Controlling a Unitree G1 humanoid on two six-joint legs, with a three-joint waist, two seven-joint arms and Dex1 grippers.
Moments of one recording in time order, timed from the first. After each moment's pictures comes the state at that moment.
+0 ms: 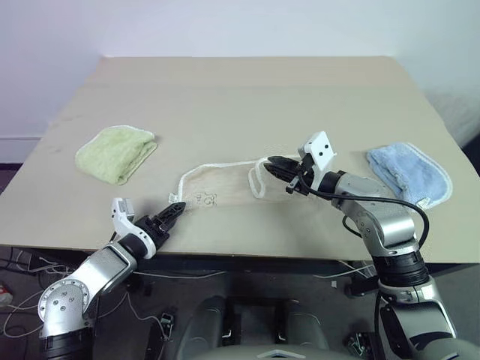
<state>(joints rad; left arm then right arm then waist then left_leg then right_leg) 0.04 0.39 0.33 -0.21 -1.62 0.89 0.23 -0.47 -0.42 0.07 -0.16 0.34 0.56 0.67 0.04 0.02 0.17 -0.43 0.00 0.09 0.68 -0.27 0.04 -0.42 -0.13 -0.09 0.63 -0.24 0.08</state>
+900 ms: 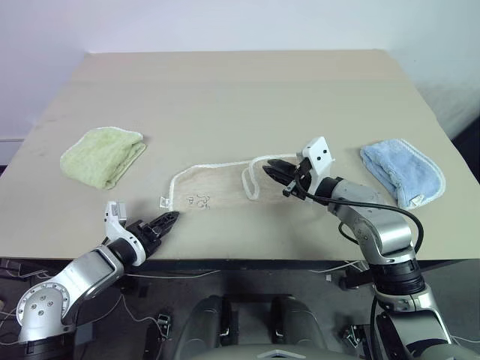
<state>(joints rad) 0.11 0.51 0.37 -0.26 -1.86 0.93 0.35 -0.42 -0.38 0.07 -0.20 0.34 0.58 0.61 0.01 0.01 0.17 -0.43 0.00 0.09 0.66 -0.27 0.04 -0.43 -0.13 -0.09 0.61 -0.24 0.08</state>
